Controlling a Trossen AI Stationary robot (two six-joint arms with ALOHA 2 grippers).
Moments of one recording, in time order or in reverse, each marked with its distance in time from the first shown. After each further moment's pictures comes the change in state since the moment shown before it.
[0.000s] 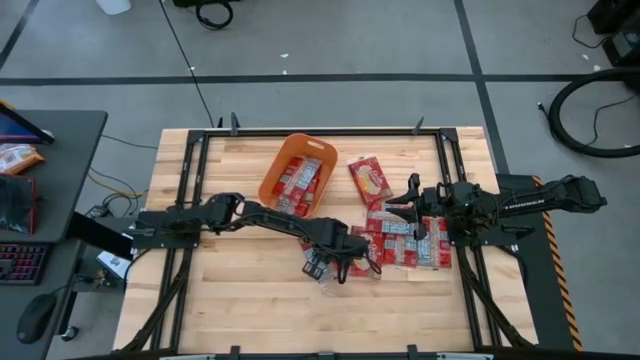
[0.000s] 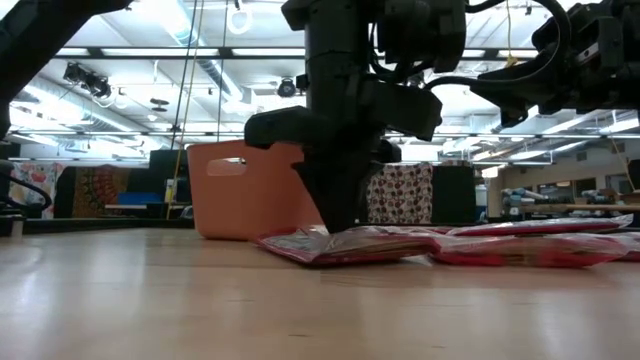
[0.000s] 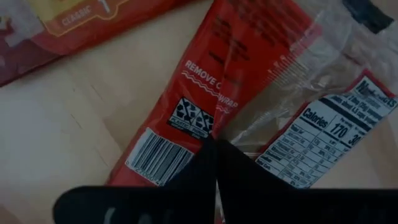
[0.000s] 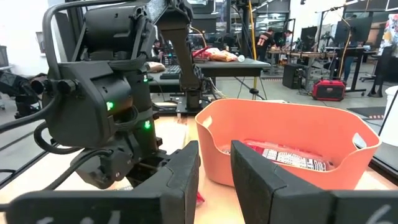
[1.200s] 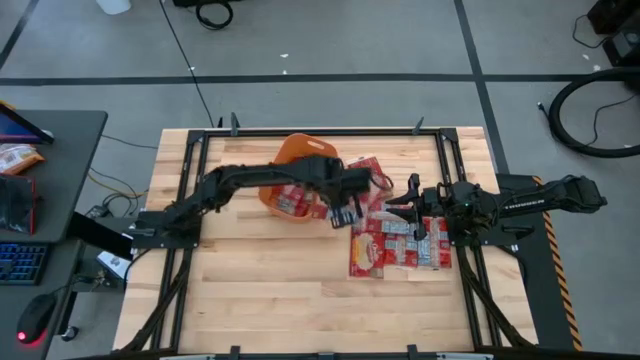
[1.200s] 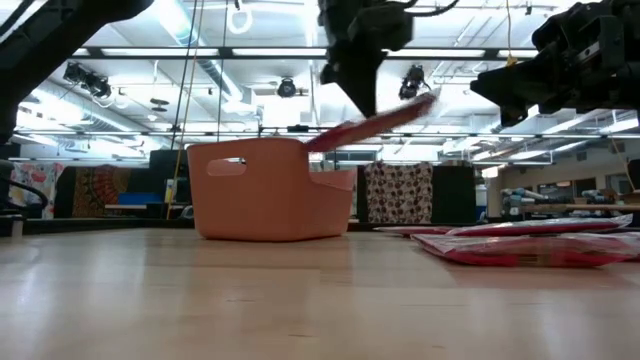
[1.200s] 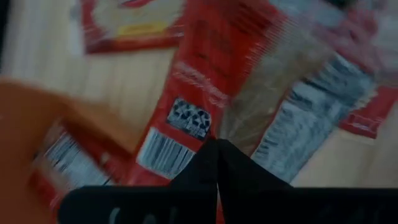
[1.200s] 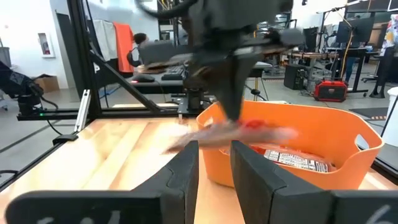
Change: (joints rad) left arm 0.241 -0.124 0.361 -0.208 -0.084 -0.530; right arm 0.000 0.001 0.000 0.005 -0.007 0.002
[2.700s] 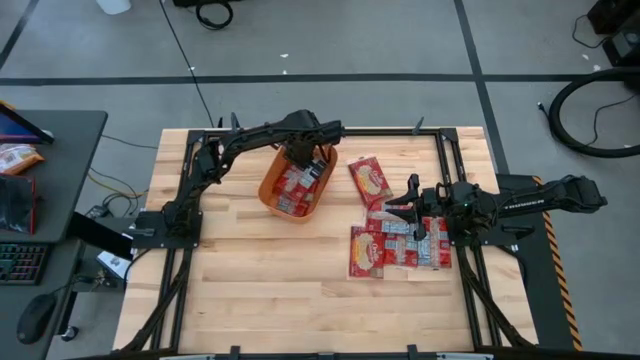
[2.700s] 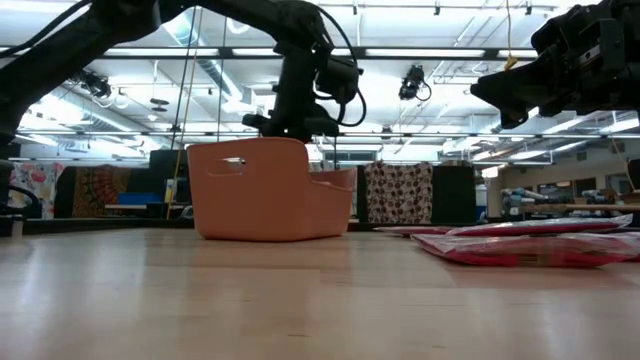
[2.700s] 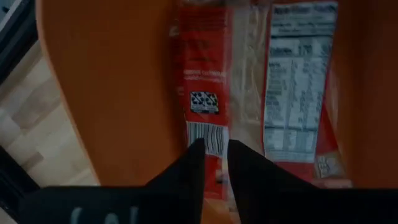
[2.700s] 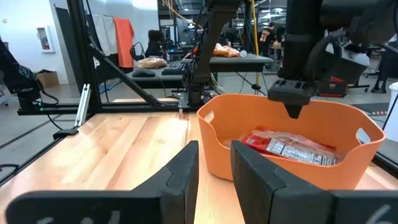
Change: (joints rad) left arm 0.340 -0.016 -0.244 -0.172 -0.050 -0.374; right arm 0.000 0.000 0.000 -0.024 -0.001 0.001
